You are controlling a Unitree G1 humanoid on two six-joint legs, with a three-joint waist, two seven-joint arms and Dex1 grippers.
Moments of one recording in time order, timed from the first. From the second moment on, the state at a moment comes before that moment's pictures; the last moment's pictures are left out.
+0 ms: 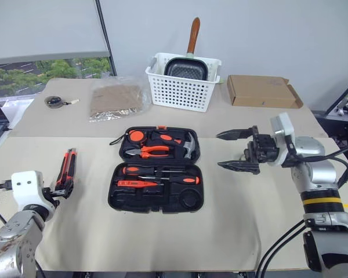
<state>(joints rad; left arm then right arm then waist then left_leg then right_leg) 0.11 0.48 0.53 -0.31 -0.39 0.71 -0.20 -0.62 -0.62 -0.04 0.27 0.55 0.10 1.53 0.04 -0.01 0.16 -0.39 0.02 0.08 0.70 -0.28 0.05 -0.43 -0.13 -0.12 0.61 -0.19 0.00</state>
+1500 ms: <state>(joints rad) -0.15 0.96 0.03 -0.01 -0.33 -0.10 -1.54 -0.48 -0.69 -0.10 0.14 0.57 0.11 1.47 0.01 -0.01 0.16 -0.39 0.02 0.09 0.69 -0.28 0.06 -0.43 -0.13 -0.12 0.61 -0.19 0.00</state>
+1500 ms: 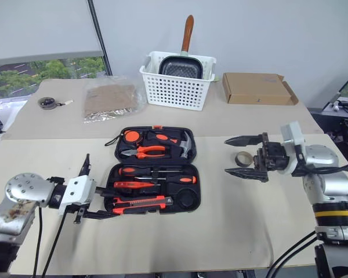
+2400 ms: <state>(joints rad) -0.26 0.93 -0.01 -0.02 -0.39 0.01 -1.51 -0.44 -0.69 -0.11 0.15 0.57 0.10 1.46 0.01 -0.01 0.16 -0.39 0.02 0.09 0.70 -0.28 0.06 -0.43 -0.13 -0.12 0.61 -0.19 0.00</state>
